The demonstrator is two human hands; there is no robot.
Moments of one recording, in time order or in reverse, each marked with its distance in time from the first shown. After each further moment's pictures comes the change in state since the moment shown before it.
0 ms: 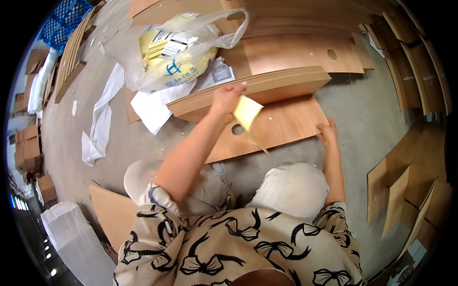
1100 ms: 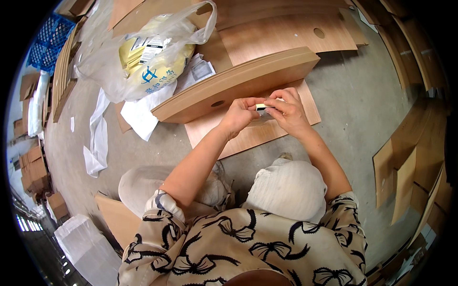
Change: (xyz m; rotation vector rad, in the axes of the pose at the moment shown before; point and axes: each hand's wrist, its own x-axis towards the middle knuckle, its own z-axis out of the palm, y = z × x) left_hand -0.021 -0.051 0.041 0.234 -0.515 0.006; right_hand -0.118 -0.087 0.098 -0.524 -0.295 -1.327
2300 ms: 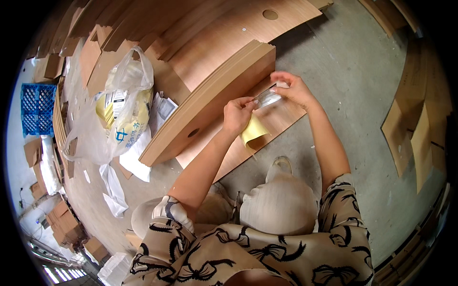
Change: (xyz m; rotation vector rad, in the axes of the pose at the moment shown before) left_hand 0.101 -0.022 0.064 0.705 0.220 0.036; right_hand -0.034 0.158 -0.044 0.674 0.034 0.804
